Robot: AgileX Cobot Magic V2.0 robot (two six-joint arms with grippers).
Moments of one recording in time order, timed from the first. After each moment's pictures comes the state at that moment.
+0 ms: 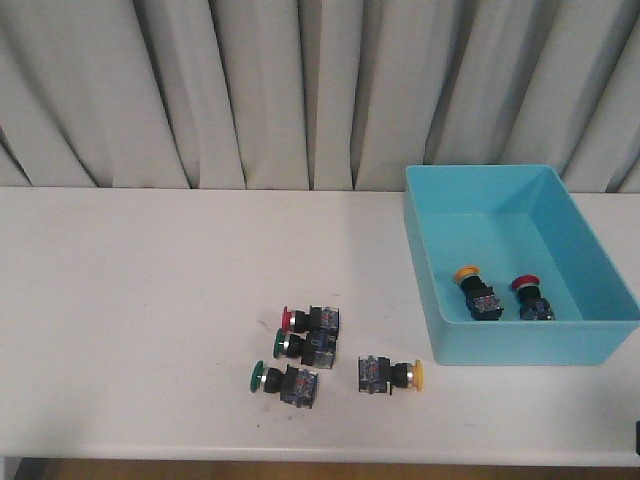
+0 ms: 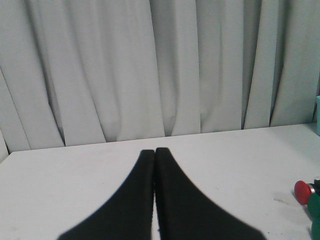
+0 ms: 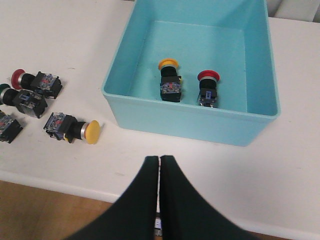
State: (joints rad) left arm -0.04 -0.01 0.03 -0.04 0.01 0.03; right arm 0.03 0.54 -0.55 0.11 0.71 -0.17
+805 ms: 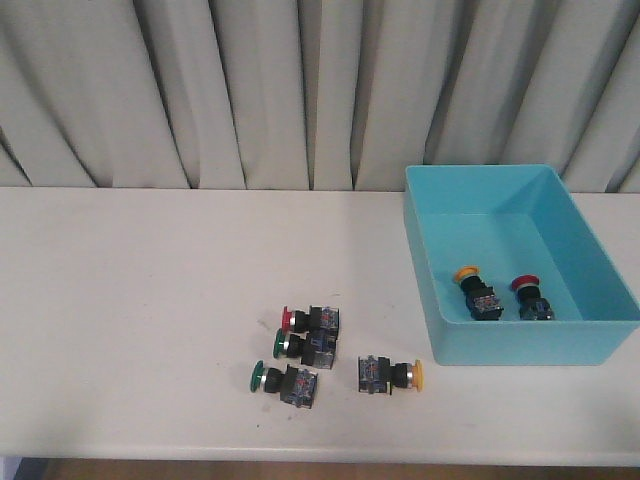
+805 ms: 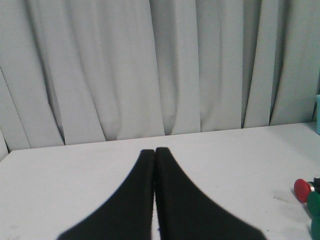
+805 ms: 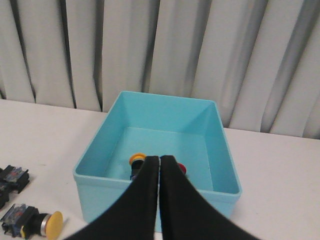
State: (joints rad) left arm -0.04 -0.01 0.03 -0.04 0.01 0.03; right arm 0.03 0.12 -0.18 0.03 0.26 -0.15
